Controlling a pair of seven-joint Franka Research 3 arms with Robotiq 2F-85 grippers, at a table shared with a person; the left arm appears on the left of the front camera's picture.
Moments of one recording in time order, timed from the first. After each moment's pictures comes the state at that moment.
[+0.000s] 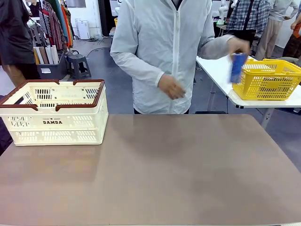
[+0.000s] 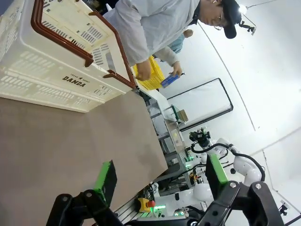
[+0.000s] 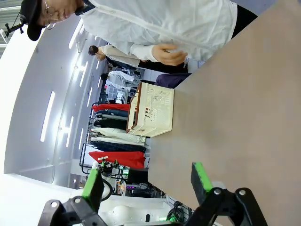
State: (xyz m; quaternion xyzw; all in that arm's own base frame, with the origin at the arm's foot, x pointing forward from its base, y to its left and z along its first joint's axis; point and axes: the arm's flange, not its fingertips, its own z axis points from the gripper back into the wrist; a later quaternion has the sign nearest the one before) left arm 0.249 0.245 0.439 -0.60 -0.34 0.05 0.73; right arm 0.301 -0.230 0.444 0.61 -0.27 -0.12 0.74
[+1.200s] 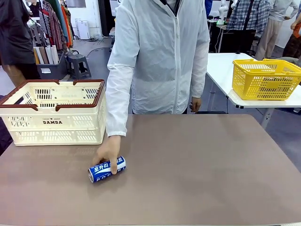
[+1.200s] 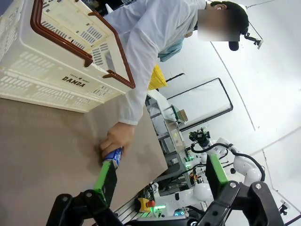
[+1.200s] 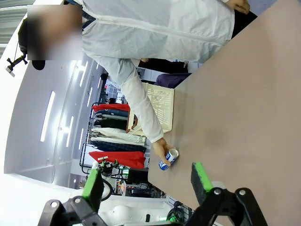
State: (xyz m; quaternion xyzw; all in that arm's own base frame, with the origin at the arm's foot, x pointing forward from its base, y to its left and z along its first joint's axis) left arm 0.249 0.245 0.440 -0.60 -0.34 0.05 0.72; right arm 0.301 -0.230 0.444 0.61 -0.27 -0.12 0.74
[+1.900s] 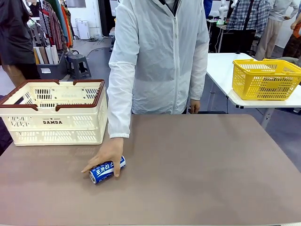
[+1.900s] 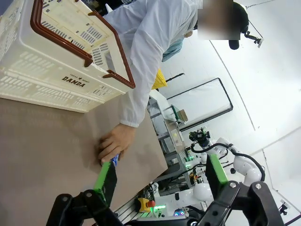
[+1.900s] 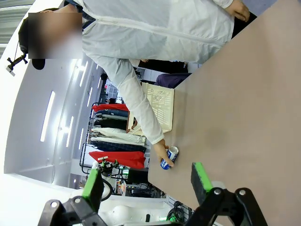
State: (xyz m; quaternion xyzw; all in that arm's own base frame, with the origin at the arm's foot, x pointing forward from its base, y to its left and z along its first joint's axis) left arm 0.249 0.245 0.440 -0.60 -0.34 0.05 0.72; right arm 0.301 -0.230 0.444 0.61 -0.27 -0.12 0.74
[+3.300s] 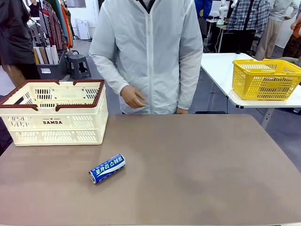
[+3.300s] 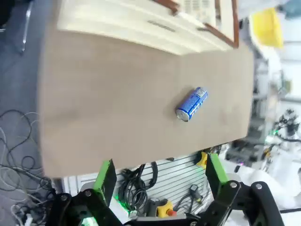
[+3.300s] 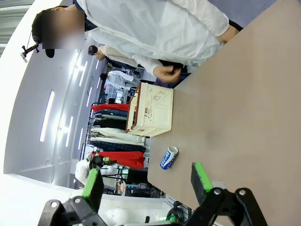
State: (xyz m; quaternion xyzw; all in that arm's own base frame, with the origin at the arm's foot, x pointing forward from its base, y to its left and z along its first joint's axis) left arm 0.294 0.215 0.524 -0.34 -0.14 0.11 0.92; right arm 0.302 -0.230 0.445 0.61 -0.27 -0.12 0.74
